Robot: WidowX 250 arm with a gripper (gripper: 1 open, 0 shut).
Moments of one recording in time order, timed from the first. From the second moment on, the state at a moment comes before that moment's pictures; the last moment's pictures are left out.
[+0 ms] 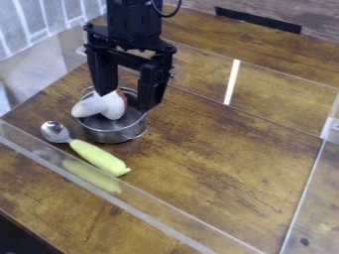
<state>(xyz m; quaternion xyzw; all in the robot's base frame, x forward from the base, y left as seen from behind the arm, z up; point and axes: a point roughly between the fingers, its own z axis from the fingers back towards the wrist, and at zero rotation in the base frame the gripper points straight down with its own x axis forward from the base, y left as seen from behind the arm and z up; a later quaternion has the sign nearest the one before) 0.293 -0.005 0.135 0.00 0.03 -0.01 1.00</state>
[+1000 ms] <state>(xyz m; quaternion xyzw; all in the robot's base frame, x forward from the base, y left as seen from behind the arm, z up) 0.271 0.017 0.083 0.00 0.07 0.19 0.98</state>
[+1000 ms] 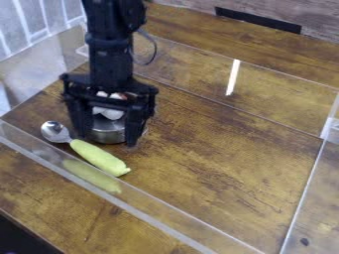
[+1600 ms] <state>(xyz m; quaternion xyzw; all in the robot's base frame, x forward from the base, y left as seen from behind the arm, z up) 0.276 0.030 0.061 -0.04 0.02 0.50 0.87</state>
